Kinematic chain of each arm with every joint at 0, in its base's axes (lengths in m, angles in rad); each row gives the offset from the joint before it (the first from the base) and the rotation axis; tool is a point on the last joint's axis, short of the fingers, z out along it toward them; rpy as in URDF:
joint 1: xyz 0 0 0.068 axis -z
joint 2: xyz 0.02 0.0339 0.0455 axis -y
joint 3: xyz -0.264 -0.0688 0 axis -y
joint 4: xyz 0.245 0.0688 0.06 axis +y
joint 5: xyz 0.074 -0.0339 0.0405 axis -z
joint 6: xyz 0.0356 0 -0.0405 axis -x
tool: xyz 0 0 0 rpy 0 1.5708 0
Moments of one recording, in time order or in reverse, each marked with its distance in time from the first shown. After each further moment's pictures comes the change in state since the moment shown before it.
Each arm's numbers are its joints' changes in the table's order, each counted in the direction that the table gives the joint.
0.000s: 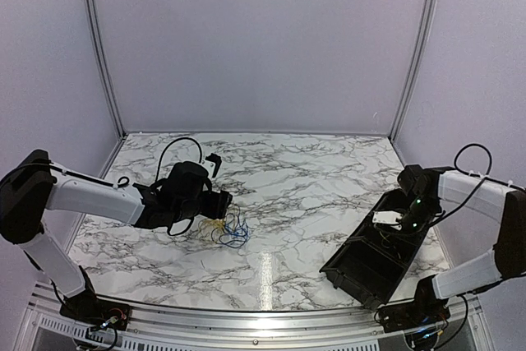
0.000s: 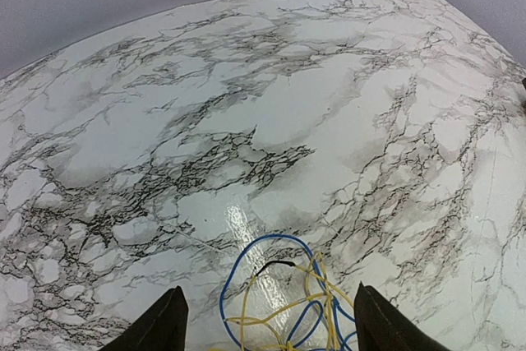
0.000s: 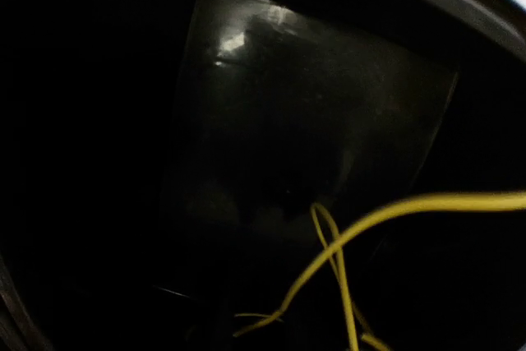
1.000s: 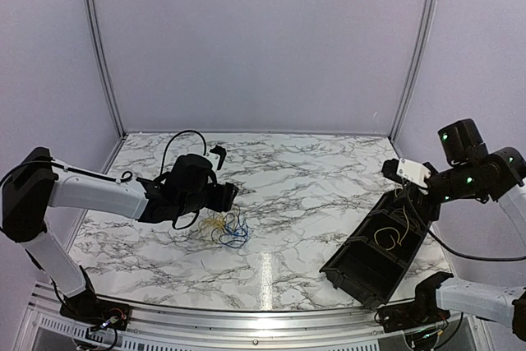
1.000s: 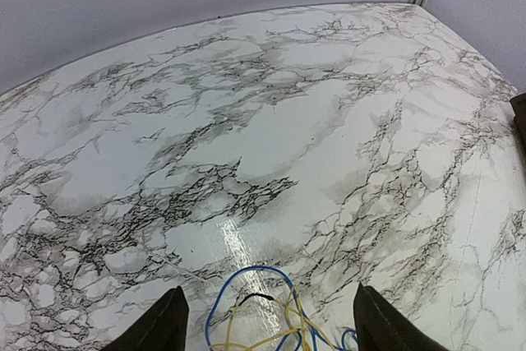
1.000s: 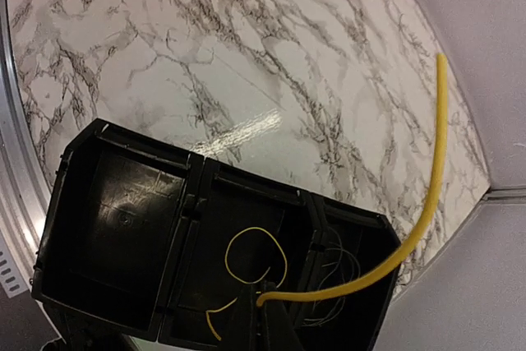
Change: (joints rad) left arm 0.000 -0.023 0.069 0.003 0.011 -0.005; right arm -0.214 0.435 0.399 0.196 -0.113 -0.167
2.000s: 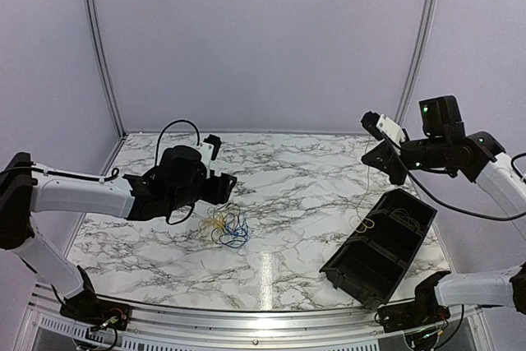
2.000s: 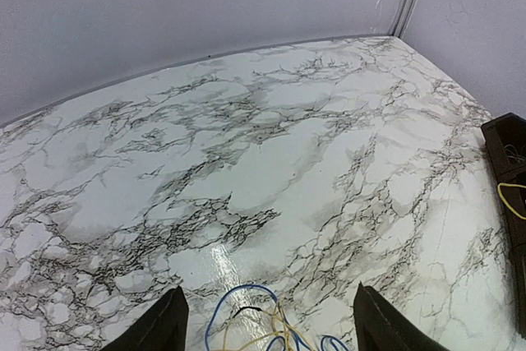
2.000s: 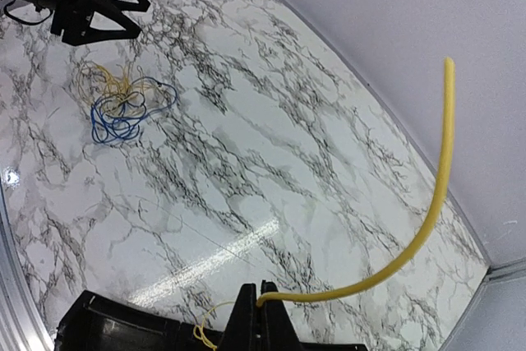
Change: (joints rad) left arm 0.000 0.130 -0.023 -0.009 0.019 -0.030; right arm -0.064 -0.188 0.010 -0.472 -0.159 -0.254
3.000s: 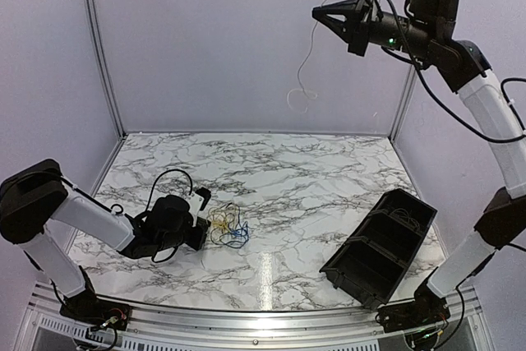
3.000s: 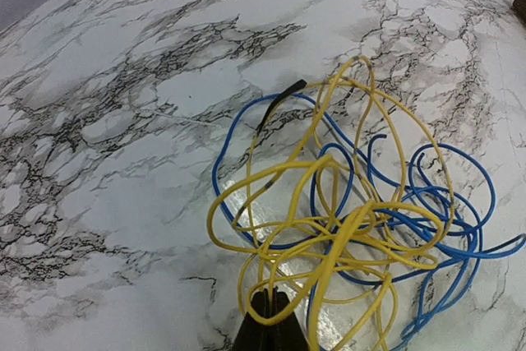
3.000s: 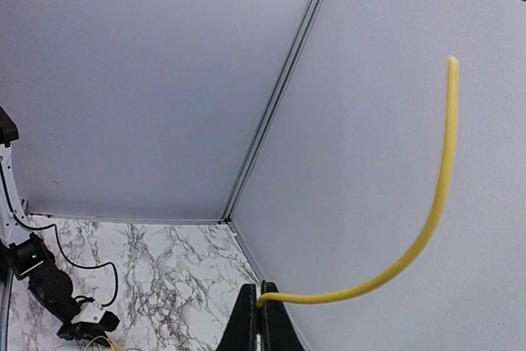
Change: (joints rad) left arm 0.000 -0.126 -0.378 -0.304 0.063 -0.075; right arm -0.196 -0.541 1.001 -0.241 -0.163 -0.207
